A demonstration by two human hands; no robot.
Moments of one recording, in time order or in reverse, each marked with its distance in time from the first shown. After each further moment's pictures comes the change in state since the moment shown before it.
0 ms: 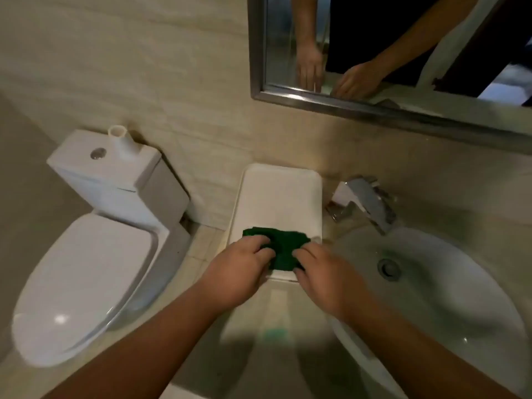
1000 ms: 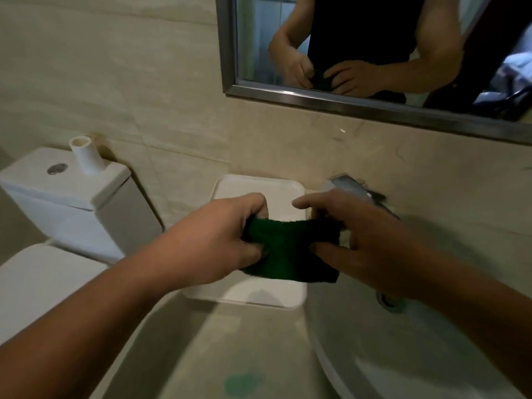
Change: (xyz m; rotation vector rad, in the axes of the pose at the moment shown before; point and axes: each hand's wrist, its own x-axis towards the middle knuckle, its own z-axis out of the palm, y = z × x) left_hand 0.034 0.044 -0.068 -0.370 0.063 -0.136; right_hand -0.007 0.037 -0.092 0.301 0.150 -0.109
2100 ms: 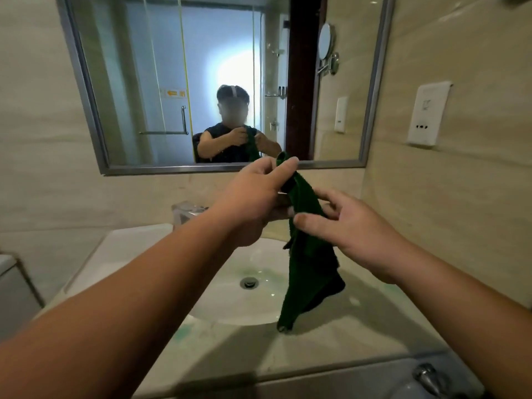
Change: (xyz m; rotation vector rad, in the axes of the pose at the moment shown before) left_hand -0.115 0.329 0.188 -0.948 -0.097 0.398; right_hand -0.394 -0.049 -0.077 0.371 0.565 0.308
